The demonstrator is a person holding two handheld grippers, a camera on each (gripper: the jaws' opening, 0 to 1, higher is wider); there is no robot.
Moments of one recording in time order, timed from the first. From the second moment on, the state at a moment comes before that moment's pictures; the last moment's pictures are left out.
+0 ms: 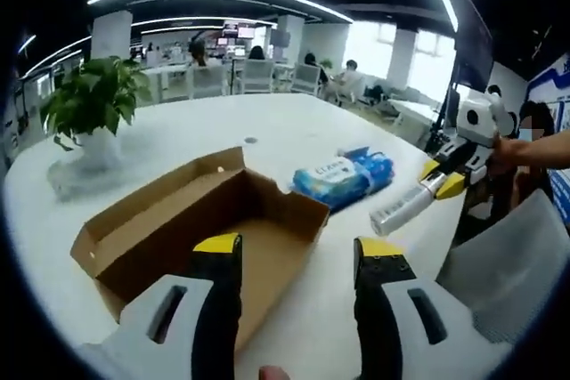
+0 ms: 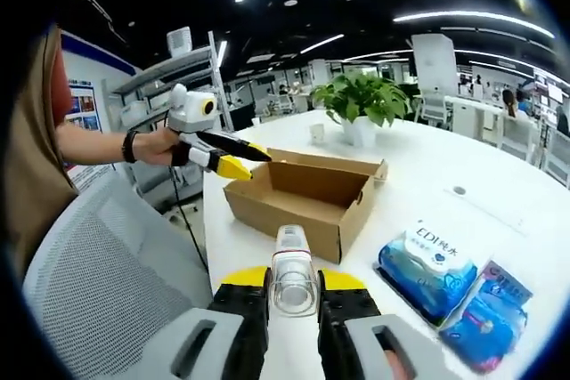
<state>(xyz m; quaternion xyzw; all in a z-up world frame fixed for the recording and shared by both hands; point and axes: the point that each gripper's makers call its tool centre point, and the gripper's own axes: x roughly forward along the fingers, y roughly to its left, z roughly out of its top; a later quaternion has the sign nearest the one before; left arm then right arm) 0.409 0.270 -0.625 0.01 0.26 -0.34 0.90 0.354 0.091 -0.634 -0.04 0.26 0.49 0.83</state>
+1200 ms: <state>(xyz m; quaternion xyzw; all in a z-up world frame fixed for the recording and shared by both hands) 0.426 0.272 -0.630 -0.01 0.25 -0.27 0.93 0.498 0.040 -0.617 -0.21 0.31 0.46 0.81</state>
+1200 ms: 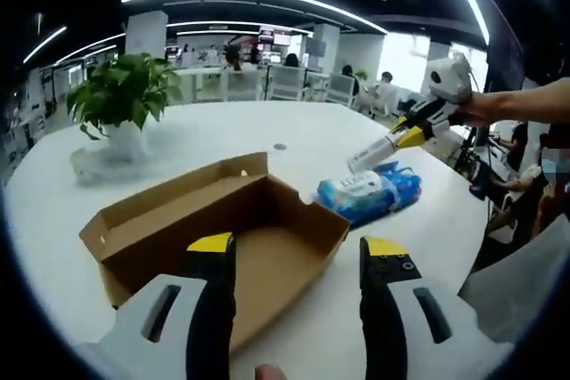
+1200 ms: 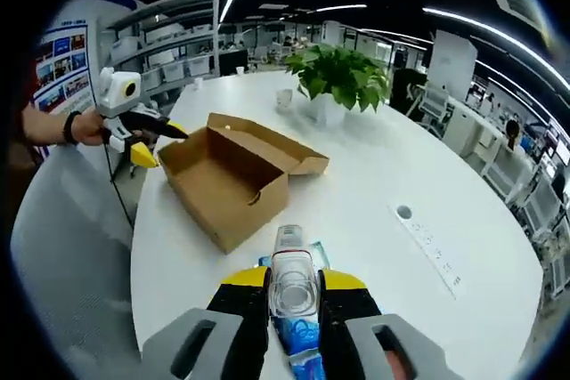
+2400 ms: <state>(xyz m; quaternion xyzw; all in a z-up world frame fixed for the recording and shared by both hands) 0.429 0.270 -0.631 -0.01 0.25 -0.28 0.93 0.573 -0.001 -0.679 -0.42 0.41 0.44 0.67</state>
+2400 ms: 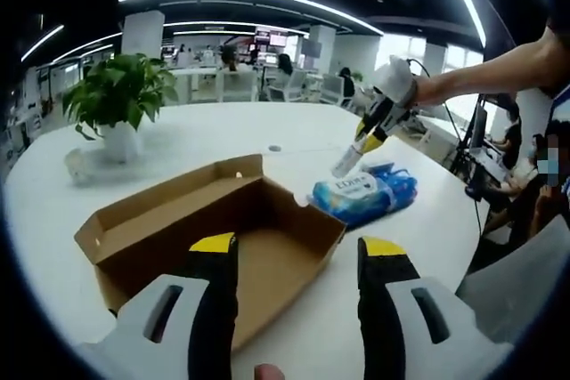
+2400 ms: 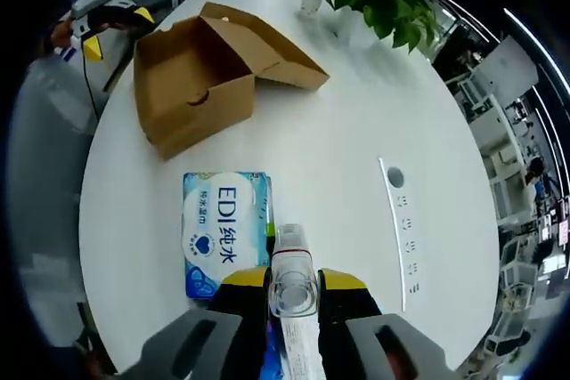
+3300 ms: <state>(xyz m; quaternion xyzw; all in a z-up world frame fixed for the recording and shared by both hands) 0.428 0.268 -0.628 -0.02 0.24 -0.28 0.93 0.578 -0.023 -0.706 -0.48 0.47 0.45 0.58</state>
